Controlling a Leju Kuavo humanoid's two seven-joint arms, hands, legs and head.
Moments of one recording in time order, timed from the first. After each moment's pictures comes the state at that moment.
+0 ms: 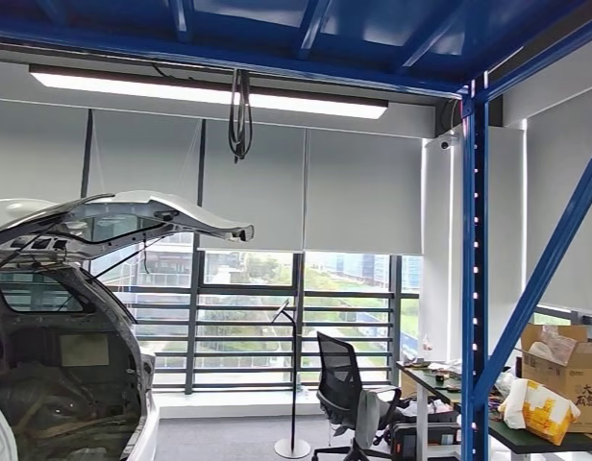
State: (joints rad) left arm -0.06 0.05 -0.43 -0.18 0.62 0.01 -0.33; right arm -0.49 -0.15 0.49 -1.21 0.93 0.08 0.17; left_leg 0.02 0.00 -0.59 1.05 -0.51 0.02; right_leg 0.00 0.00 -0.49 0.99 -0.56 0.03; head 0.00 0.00
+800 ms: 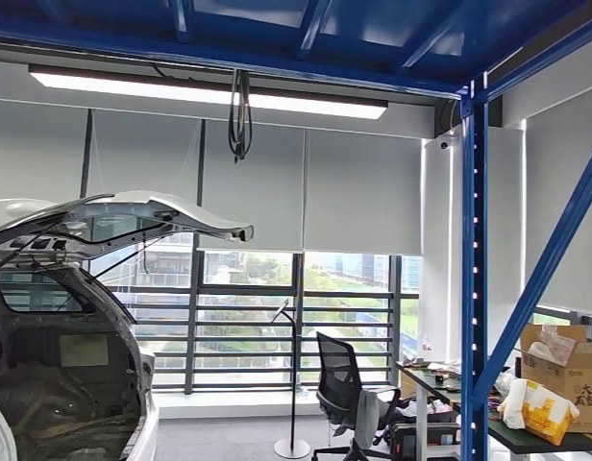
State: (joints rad) left arm -0.07 0.05 -0.43 -0.18 0.62 0.01 -0.33; right arm -0.60 -0.12 0.60 -1.09 0.93 0.05 0.21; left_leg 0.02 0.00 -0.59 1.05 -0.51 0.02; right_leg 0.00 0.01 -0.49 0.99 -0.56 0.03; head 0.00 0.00
